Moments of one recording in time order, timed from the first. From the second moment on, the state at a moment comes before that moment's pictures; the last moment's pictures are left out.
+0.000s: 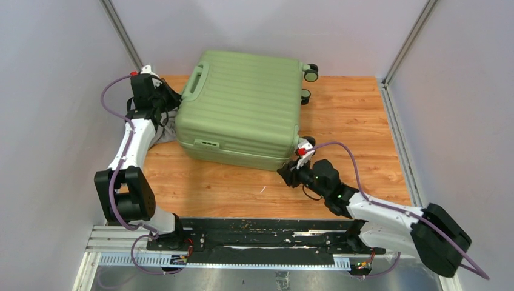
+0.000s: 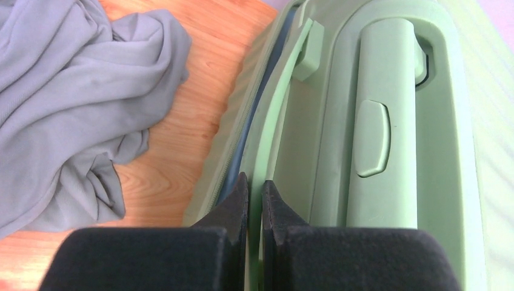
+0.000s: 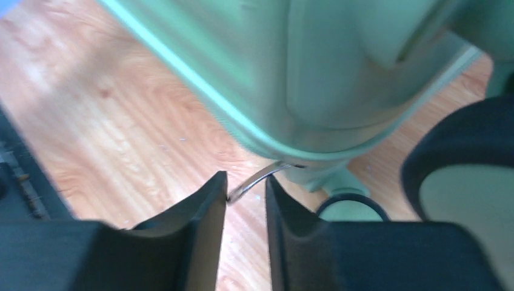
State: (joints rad) left arm 0.13 1.49 1.23 -0.17 0.23 -0.47; right arm 0.82 1.07 0.32 0.50 0.01 0.18
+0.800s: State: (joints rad) left arm 0.15 1.50 1.24 -0.29 0.29 -0.49; right arm 0.58 0.87 0.28 0.40 -0.21 0.24
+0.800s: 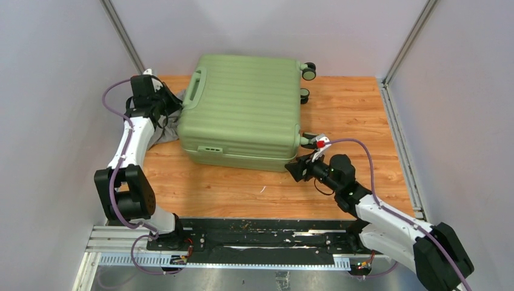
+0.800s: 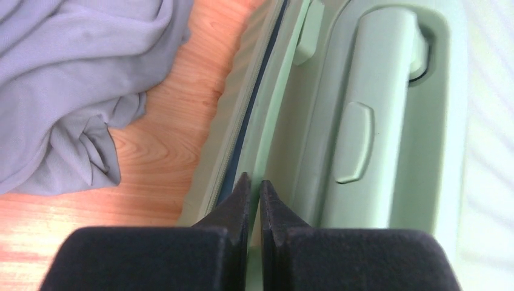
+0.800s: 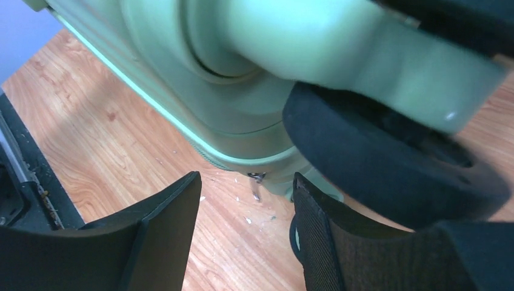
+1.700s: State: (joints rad) left arm 0.15 1.58 1.39 -0.26 0.30 -0.36; right arm 0.56 1.00 0.19 0.61 -0.26 0.29
